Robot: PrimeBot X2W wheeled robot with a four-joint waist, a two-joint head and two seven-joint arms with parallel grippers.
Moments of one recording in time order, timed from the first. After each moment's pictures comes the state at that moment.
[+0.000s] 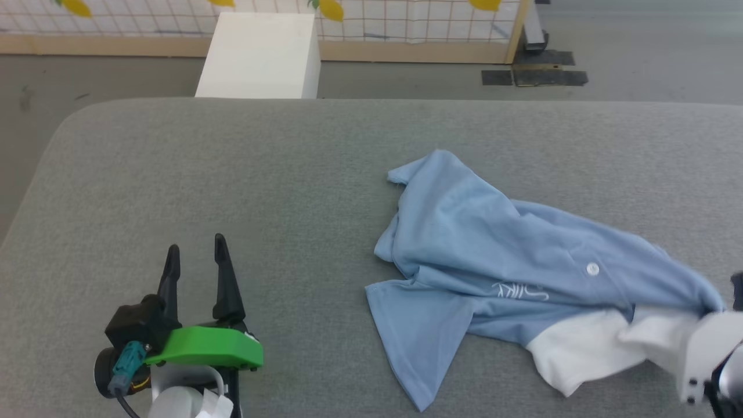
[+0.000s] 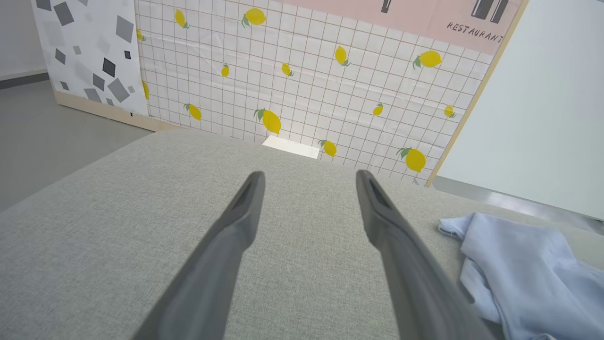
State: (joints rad) left arm -0.06 0.05 -0.04 0.06 -0.30 0.09 -0.26; right arm -0.04 -0.08 -0.36 -0.01 -0.18 0.13 0.53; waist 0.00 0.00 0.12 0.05
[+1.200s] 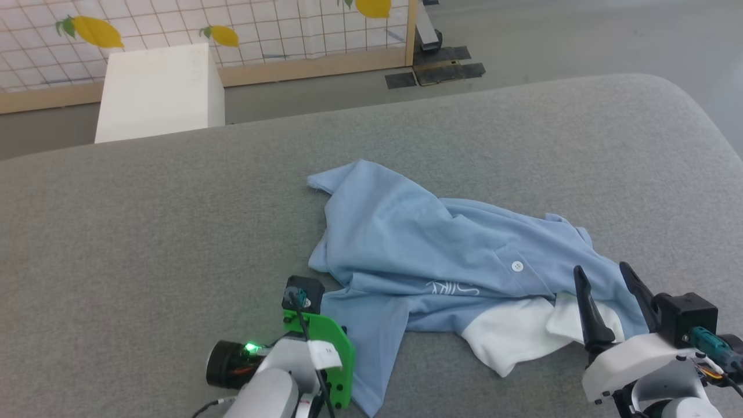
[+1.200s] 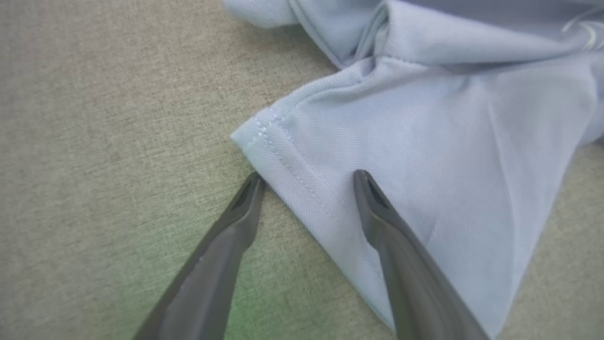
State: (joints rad) left arm -0.24 0.09 -0.46 0.40 -0.28 0.16 0.42; right arm 0.03 -0.05 -0.08 0.04 0.06 0.13 -0.01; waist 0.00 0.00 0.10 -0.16
